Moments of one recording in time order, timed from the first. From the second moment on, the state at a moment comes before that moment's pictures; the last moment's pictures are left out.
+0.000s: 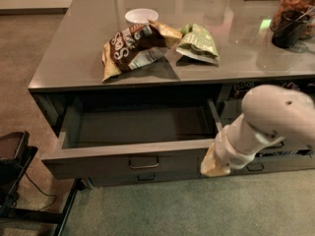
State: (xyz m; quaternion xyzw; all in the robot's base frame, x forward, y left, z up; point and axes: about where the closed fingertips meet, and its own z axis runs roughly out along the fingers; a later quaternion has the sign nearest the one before) arm 0.423 -0.153 0.695 -0.63 0.75 0.12 0.13
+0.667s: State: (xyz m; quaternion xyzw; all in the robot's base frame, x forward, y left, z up) arm 0.407 -0.132 0.624 -0.64 0.74 0.16 0.10
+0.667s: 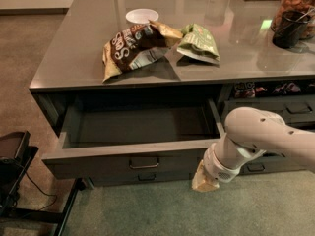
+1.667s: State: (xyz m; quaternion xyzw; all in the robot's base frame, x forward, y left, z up) arm 0.424 -0.127 0.593 -0.67 0.69 0.07 0.27
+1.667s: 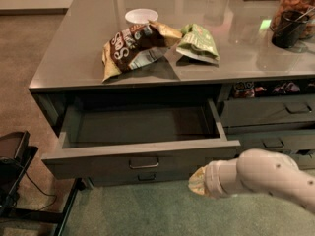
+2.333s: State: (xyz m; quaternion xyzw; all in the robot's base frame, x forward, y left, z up) arm 0.451 -0.125 0.627 -0.67 0.63 -0.03 0.38
